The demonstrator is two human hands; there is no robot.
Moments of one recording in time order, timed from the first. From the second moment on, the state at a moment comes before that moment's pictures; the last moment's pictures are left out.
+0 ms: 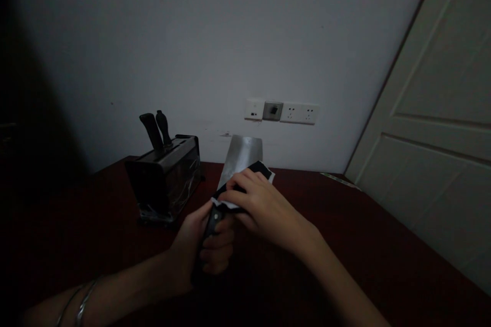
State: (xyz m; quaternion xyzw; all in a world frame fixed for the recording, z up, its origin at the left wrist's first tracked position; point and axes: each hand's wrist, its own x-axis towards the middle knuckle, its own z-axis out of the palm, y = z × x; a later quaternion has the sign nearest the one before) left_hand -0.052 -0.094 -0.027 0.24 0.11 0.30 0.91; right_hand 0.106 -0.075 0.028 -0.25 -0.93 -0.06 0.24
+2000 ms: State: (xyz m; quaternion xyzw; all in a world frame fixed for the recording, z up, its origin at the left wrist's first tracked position) left_hand -0.039 -0.067 -0.033 0.25 0.12 0.31 0.91; right_hand 0.111 -0.063 0.021 -0.30 -0.92 -0.14 0.21
